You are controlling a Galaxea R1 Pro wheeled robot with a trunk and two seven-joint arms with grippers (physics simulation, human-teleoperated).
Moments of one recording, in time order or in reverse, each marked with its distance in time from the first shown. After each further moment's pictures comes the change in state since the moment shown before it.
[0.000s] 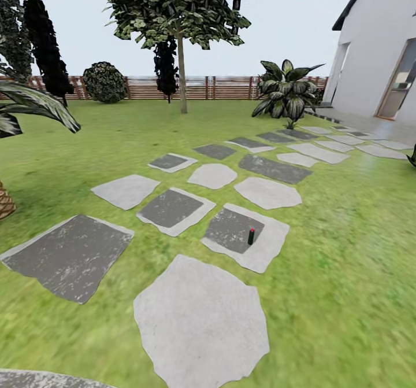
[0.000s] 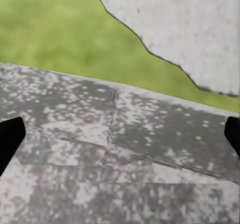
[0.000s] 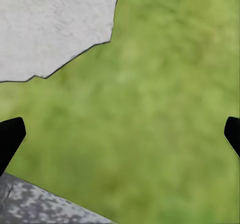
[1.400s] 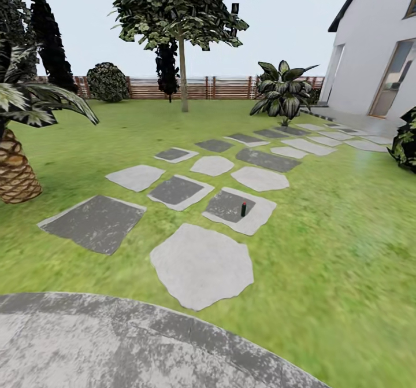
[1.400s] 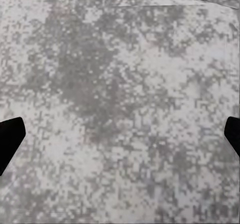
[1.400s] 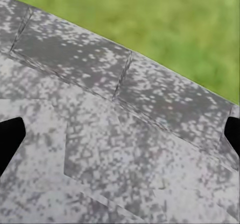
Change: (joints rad) left arm 0.000 0.000 0.001 0.000 0.001 0.000 0.000; right arm 0.000 0.000 0.000 0.000 0.000 0.000 0.000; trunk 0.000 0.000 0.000
